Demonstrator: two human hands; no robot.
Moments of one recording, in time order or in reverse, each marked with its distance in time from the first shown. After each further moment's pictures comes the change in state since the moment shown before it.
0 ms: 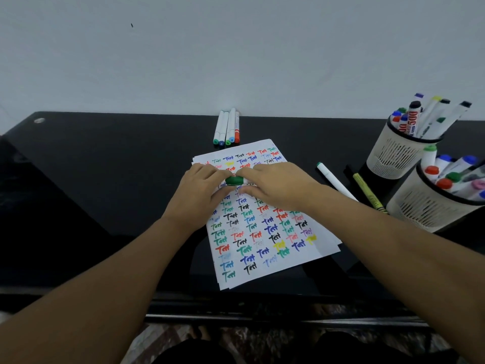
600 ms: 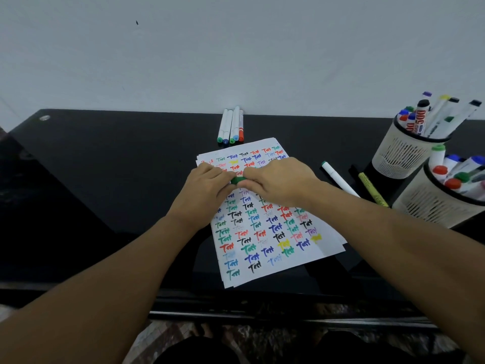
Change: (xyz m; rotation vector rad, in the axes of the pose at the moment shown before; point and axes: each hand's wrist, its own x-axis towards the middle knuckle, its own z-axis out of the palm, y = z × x) left_hand 0.000 0.002 -0.001 0.006 -0.024 0.034; right_hand 0.005 -0.007 -0.008 -0.069 -0.021 0.067
